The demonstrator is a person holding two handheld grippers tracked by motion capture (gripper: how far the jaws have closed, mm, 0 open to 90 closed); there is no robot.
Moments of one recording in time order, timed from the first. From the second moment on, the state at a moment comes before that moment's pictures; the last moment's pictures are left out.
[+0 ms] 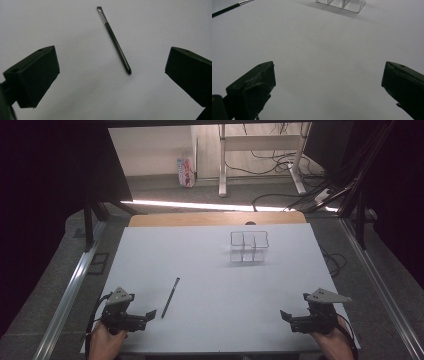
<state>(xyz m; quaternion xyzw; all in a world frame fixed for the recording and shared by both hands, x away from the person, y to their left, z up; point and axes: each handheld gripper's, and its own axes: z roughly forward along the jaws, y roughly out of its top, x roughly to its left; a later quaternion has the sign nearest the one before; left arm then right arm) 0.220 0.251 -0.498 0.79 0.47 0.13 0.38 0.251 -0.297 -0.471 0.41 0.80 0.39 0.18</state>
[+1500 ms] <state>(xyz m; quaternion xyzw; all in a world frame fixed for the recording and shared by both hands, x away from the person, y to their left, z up) 0.237 0.246 -0.492 0.80 0.50 0.13 0.31 0.253 -0.290 -0.475 0.39 0.82 0.37 0.19</state>
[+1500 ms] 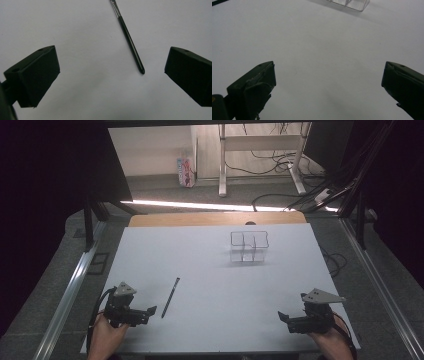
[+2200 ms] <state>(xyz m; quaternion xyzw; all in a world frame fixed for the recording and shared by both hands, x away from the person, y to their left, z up) 0.262 0.236 -0.488 0.82 0.49 0.10 0.27 0.255 -0.291 -0.477 0.41 0.81 0.38 0.18</state>
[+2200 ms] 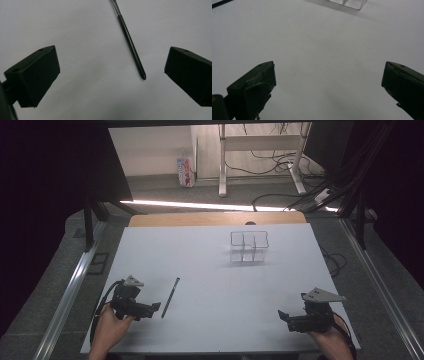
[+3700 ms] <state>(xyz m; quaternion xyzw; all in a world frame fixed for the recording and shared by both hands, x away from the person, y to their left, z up) 0.327 0.185 -0.482 0.85 0.48 0.06 0.20 0.257 -0.288 -0.482 0.41 0.82 0.36 0.16</state>
